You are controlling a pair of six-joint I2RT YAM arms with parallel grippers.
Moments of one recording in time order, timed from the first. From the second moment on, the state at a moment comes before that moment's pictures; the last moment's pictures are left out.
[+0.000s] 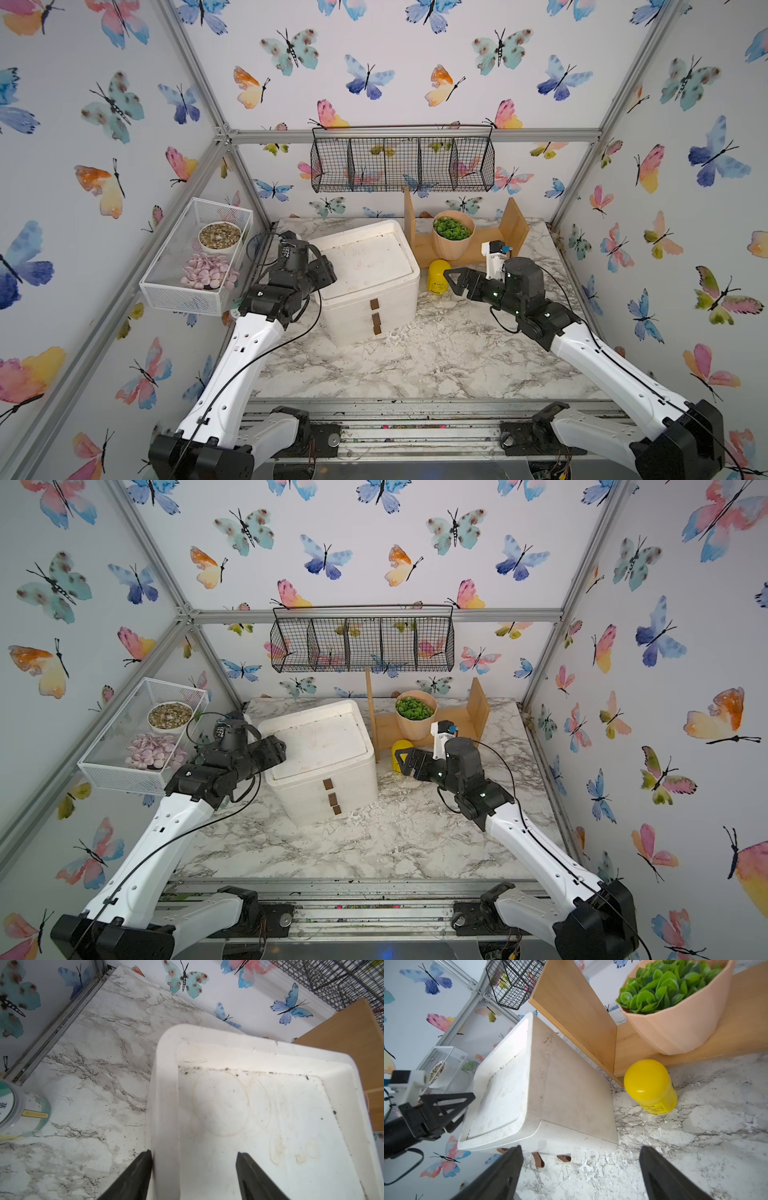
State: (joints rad) left arm -0.23 1.13 1.22 -0.73 -0.08 -0.53; right arm 0.54 1.13 0.89 -0.16 -0.22 0.64
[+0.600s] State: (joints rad) left arm -0.12 1.65 1.81 -0.60 -0.03 -0.31; right arm 0.68 1.21 0.83 -0.10 -0.21 0.68
